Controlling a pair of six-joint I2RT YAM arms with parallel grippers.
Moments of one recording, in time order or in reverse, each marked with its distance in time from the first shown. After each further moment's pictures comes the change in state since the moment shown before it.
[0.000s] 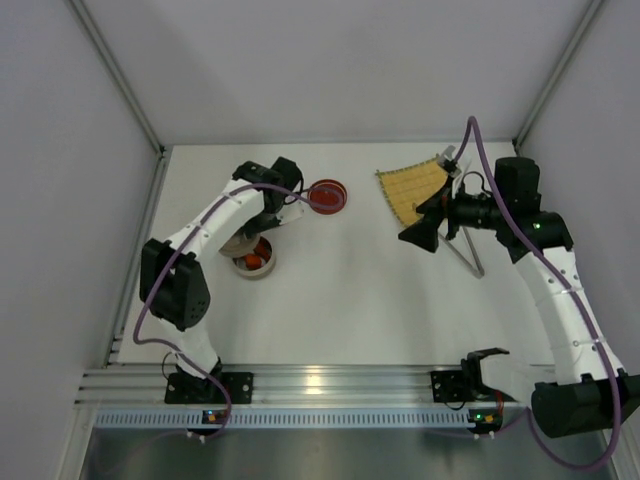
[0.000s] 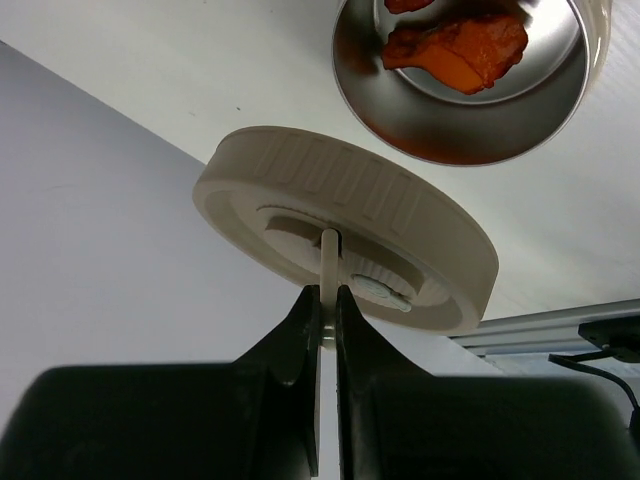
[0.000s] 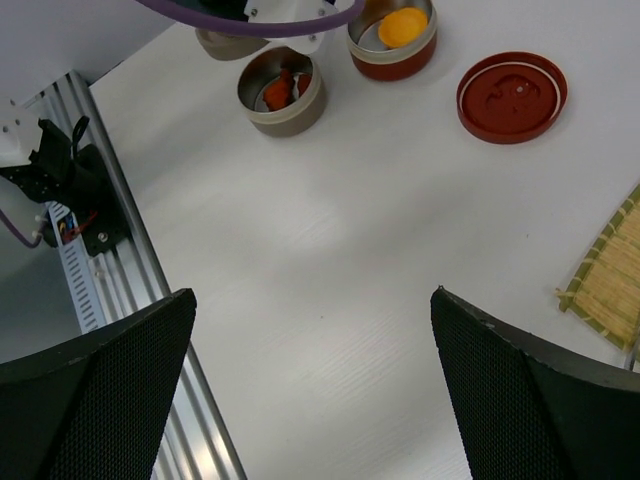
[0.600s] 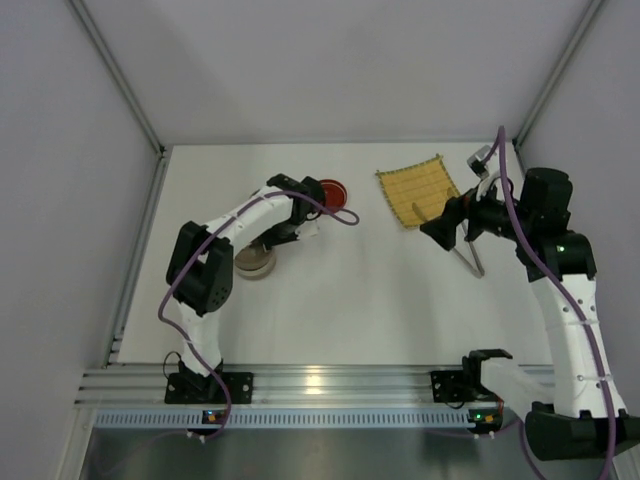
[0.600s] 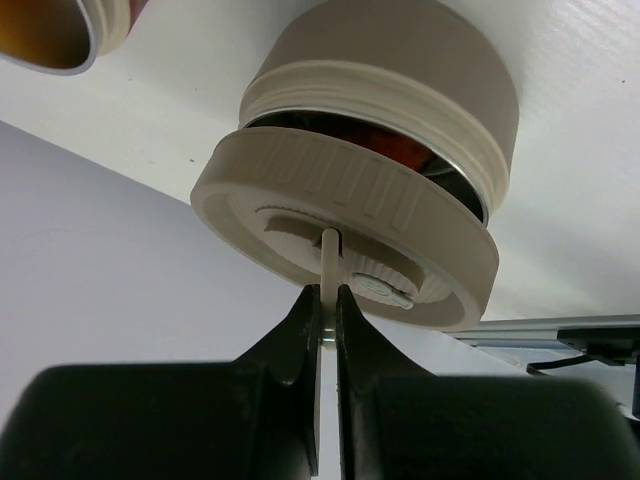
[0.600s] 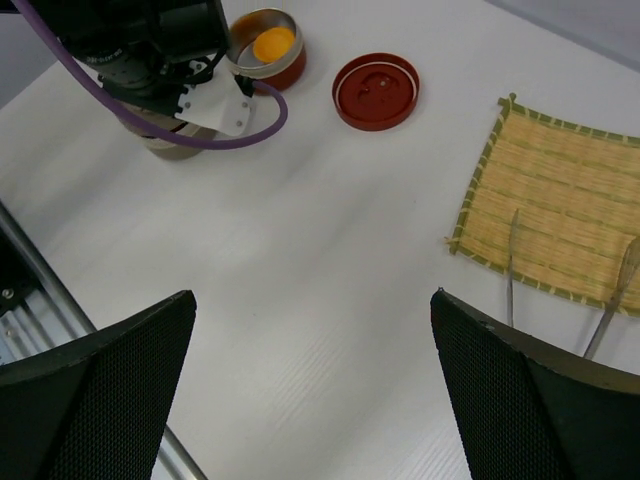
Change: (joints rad) left arm -0.087 0.190 -0.019 0.030 -0.025 -0.072; right arm -0.103 -0.119 -0.018 -0.032 0.163 0.016
